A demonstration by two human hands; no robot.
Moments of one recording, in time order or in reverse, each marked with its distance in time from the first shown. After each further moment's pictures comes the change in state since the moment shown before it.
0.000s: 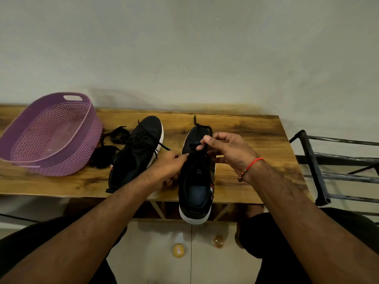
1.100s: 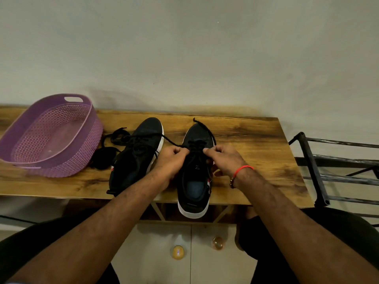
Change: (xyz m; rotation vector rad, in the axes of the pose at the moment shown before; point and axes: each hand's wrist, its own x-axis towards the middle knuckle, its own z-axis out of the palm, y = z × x) left_hand 0.002 0.010 0.008 -0.241 0.181 0.059; right_hand 0.010 0.019 0.018 -0.256 0.200 0.193
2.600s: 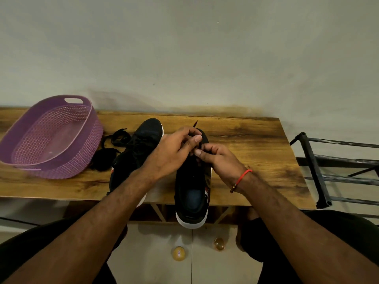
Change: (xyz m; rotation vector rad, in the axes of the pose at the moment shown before) left_hand 0.004 0.017 -0.024 0.334 -0.105 0.773; right_hand -0.003 0.003 0.007 0.315 -0.353 -0.328
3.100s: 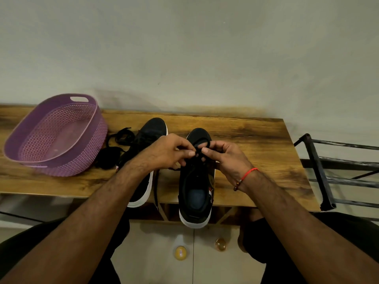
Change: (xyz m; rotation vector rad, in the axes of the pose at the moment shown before) left_hand 0.005 -0.004 -0.026 0.064 -0.323 -0.325; right_hand 0.002 0.001 -0.005 0.107 0.159 0.041
